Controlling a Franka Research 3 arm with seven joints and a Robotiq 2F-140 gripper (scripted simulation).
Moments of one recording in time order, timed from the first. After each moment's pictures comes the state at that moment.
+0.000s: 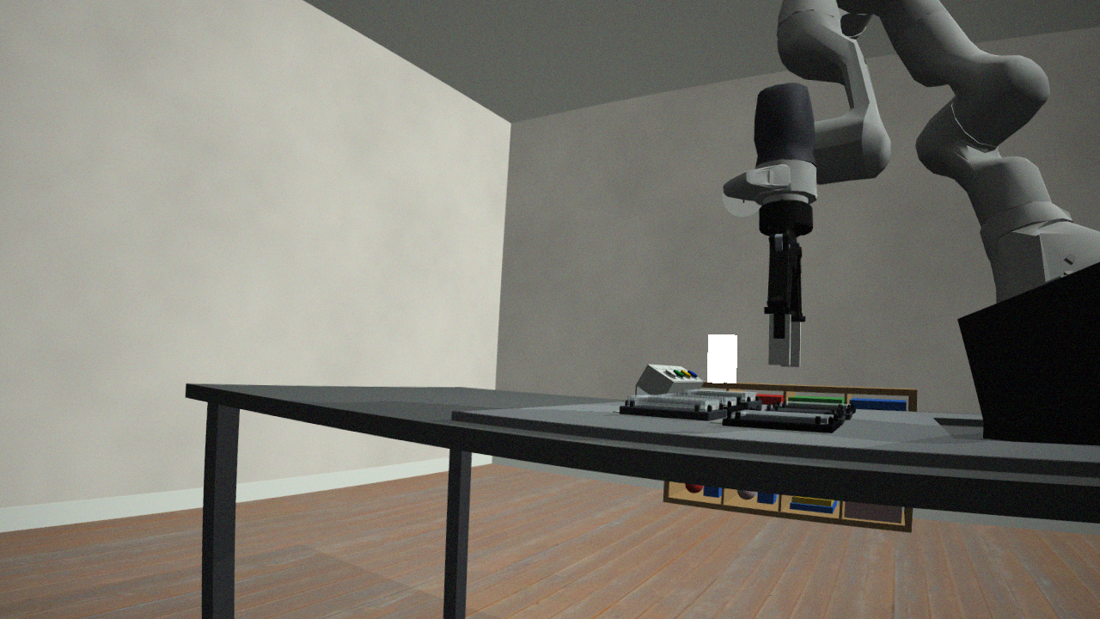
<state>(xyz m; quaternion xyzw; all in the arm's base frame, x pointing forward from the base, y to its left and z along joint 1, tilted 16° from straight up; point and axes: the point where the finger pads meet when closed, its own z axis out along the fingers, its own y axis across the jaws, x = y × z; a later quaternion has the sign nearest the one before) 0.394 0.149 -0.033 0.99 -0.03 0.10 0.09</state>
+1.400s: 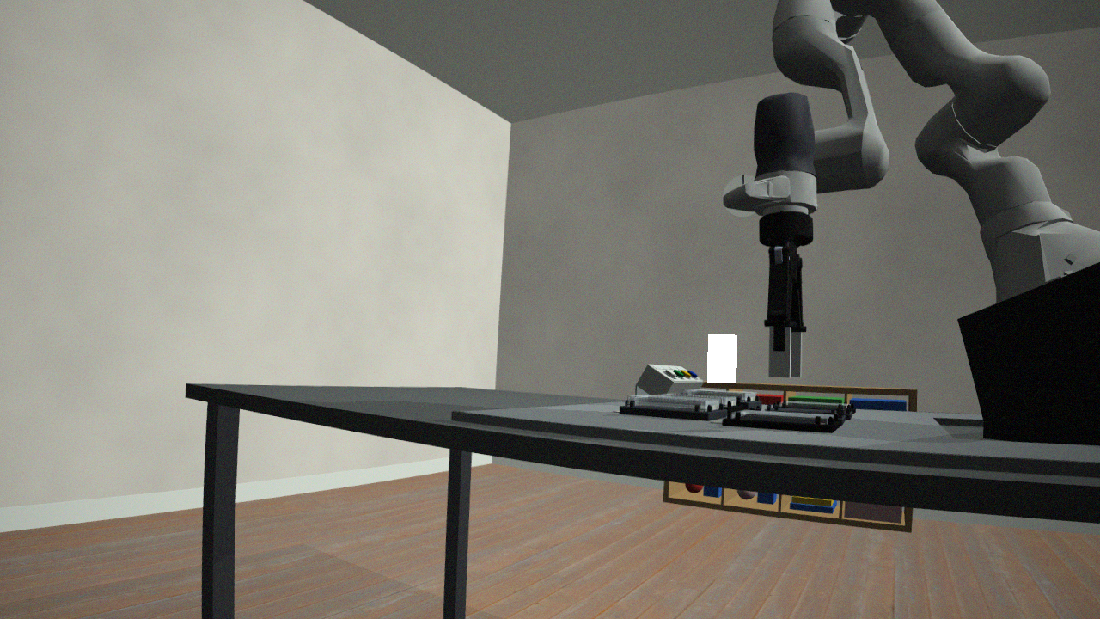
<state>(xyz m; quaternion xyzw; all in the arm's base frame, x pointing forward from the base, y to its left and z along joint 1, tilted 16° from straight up) 0.396 0.143 -0.047 0.99 -0.04 0.10 0.10</state>
